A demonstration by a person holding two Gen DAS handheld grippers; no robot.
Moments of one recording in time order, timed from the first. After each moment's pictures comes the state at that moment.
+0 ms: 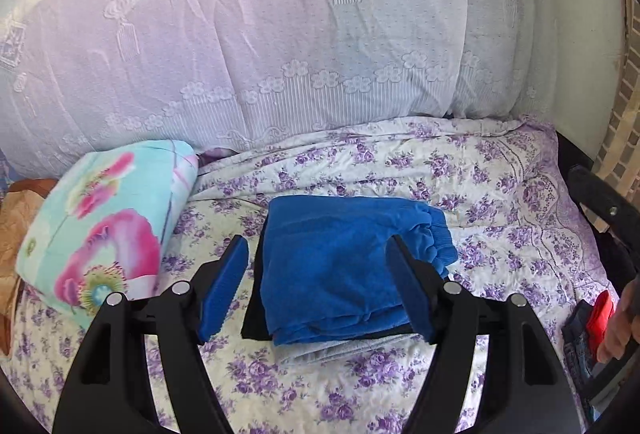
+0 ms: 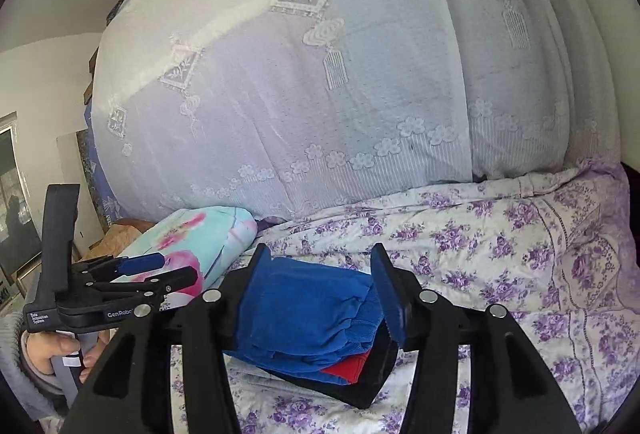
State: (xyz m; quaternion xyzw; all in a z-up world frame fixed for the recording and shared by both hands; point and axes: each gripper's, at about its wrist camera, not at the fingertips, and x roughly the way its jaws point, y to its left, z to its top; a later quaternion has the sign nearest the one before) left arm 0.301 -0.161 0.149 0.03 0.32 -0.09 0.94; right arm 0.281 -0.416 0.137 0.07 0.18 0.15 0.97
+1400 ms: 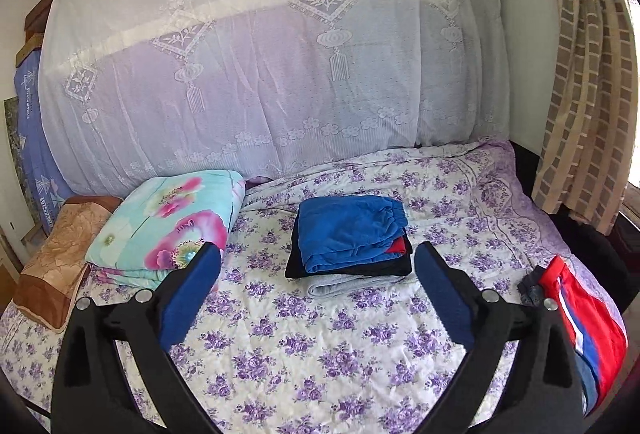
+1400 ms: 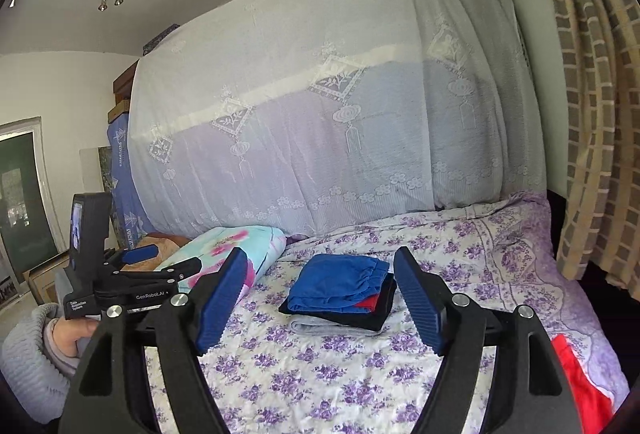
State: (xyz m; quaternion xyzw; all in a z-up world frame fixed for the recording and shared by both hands) left arm 0.037 -0.108 0.251 0.05 0.24 -0.08 0.97; right arm -0.041 -0.402 0.244 0.06 0.11 0.11 0.99
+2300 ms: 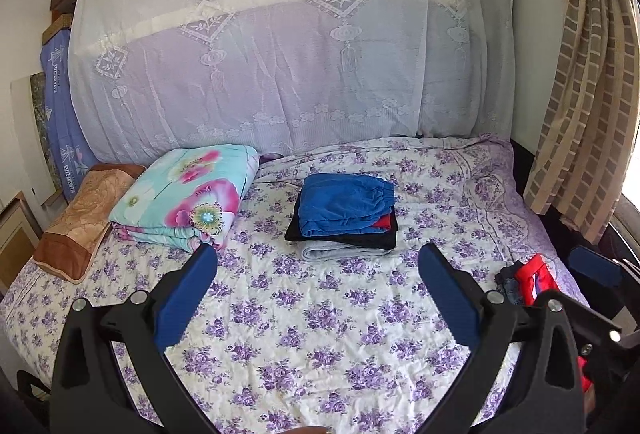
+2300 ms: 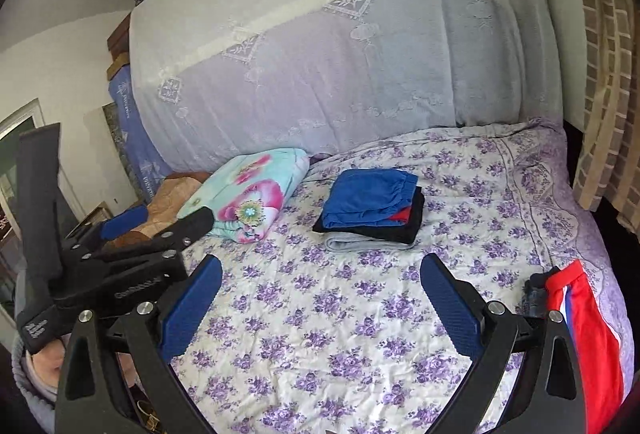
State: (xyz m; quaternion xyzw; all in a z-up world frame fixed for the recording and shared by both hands) left arm -0.037 -0.143 0.281 0.02 0.28 -0.03 0.96; right arm -0.045 -0.368 0.237 0.08 0.27 0.14 0.95
